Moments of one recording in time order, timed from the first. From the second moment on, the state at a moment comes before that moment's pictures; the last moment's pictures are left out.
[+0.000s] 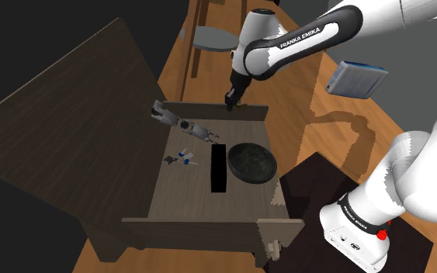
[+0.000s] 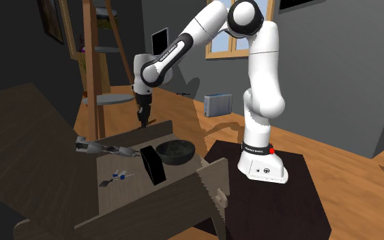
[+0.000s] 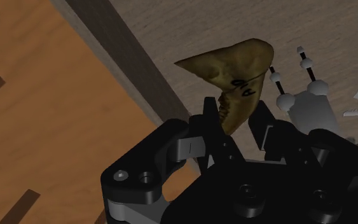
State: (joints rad) arm 0.41 0.08 -0.21 -2.22 -0.01 2.38 -0.14
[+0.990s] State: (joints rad) arm 0.46 -0.23 -0.14 -2.47 -0.09 2.32 0.04
